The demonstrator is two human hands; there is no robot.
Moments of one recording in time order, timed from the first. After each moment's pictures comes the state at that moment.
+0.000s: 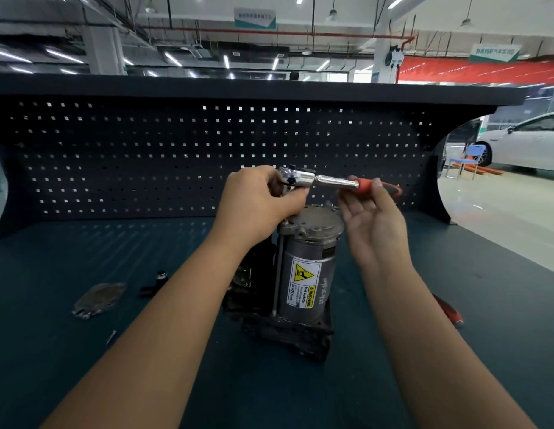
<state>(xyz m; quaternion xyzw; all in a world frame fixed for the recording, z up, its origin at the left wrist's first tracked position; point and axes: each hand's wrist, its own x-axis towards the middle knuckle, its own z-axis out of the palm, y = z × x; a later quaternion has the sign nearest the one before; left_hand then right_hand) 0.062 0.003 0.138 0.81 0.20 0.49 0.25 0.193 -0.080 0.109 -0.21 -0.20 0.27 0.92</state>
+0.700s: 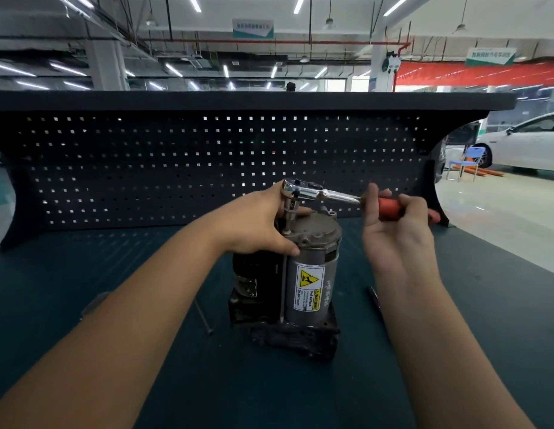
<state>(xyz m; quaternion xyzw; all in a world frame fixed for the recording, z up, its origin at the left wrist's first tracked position) 0.044 0.008 0.158 0.95 0.16 0.16 0.20 0.176 -0.120 0.136 -0.06 -0.05 0.28 0.96</state>
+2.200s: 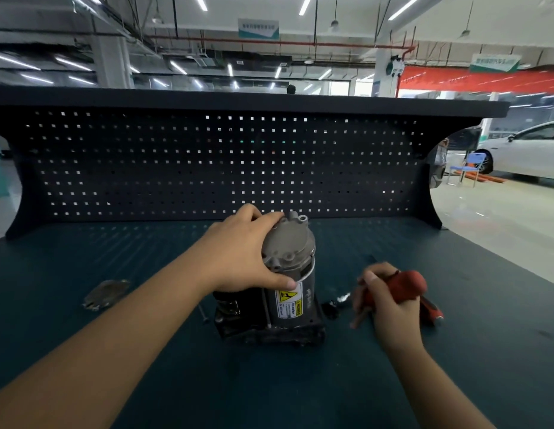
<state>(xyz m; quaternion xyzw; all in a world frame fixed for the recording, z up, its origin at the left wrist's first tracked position) 0.019 -0.023 0.125 0.95 0.28 0.15 0.04 0.196 -0.155 0.015 -0.47 -0.39 0.12 0.78</state>
